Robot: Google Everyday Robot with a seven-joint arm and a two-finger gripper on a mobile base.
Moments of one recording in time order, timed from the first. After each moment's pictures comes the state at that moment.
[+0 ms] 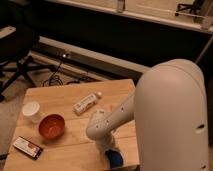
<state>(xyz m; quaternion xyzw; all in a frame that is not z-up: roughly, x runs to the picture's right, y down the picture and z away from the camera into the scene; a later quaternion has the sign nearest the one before) 0.001 0.333 0.760 -0.27 0.31 0.54 0.74</state>
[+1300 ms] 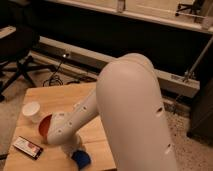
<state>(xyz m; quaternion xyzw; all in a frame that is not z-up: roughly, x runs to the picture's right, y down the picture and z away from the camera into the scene) -0.164 0.316 0.740 -0.29 0.21 0.44 0.82</state>
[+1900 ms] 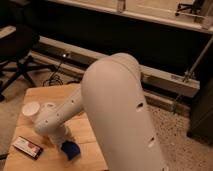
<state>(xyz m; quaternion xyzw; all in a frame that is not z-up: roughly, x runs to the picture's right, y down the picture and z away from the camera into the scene) -0.213 0.275 0.758 -0.30 0.19 0.43 0.83</state>
